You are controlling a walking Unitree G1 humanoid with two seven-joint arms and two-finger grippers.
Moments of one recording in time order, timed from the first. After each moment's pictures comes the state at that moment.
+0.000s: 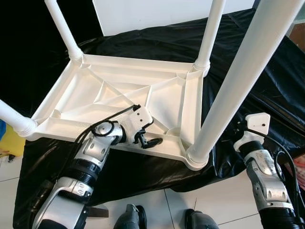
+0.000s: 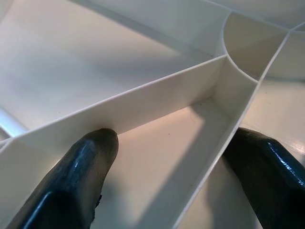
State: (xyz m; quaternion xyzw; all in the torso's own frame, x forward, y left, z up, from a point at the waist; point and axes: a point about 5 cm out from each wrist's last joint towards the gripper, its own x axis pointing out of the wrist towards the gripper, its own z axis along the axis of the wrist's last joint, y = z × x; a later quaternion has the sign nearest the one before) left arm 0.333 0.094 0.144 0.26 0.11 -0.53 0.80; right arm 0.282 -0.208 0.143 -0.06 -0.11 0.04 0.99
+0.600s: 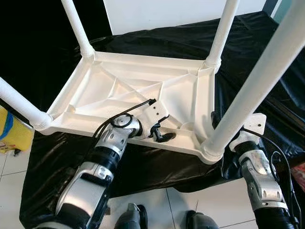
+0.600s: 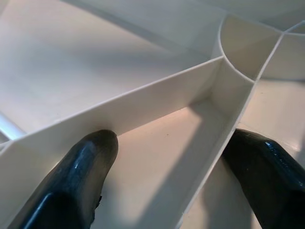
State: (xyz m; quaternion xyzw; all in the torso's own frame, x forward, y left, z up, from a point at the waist) left arm 0.355 0.052 0.154 0.24 0.11 -0.55 0.79; right arm 0.283 -0.201 0.142 -0.04 -0.11 0.04 0.99
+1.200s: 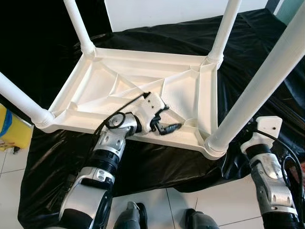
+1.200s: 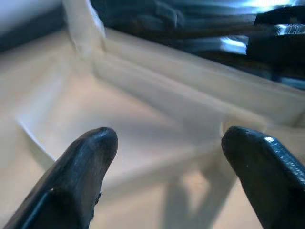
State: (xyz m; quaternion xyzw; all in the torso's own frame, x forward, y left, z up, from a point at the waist) left arm 0.338 0.077 0.187 0.18 -0.07 -0.47 0.86; right arm 0.265 -0.228 0.146 -0.04 -0.11 0.01 0.99
